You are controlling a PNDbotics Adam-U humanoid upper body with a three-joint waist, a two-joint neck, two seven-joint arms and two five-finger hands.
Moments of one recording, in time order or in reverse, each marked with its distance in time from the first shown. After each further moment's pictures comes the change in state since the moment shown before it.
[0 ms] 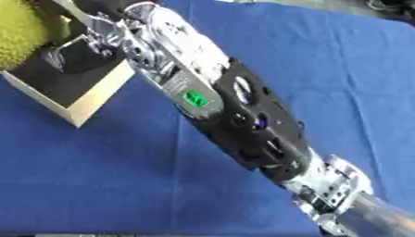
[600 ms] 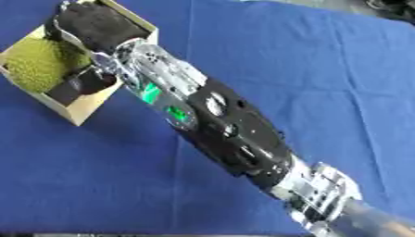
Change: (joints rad) left arm 0.002 -0.001 0.001 0.000 0.000 0.002 -0.002; right arm 0.014 0.031 0.033 0.185 0.115 -0.009 -0.036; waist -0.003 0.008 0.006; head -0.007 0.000
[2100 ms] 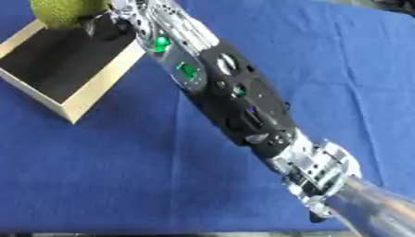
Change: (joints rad) left arm -0.008 -0.008 0.000 0.000 0.008 -0.003 -0.008; right arm -0.097 -0.071 -0.123 0.099 -0.171 0.088 -0.048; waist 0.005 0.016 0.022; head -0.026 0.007
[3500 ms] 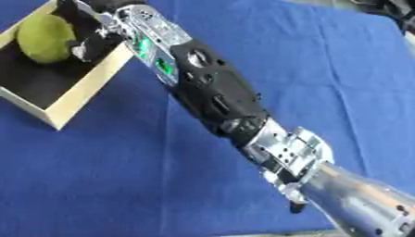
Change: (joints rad) left arm -0.016 -0.008 0.000 0.000 0.010 -0.002 -0.002; right arm -0.056 0.010 -0.051 0.158 0.090 -0.197 0.079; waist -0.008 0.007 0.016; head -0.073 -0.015
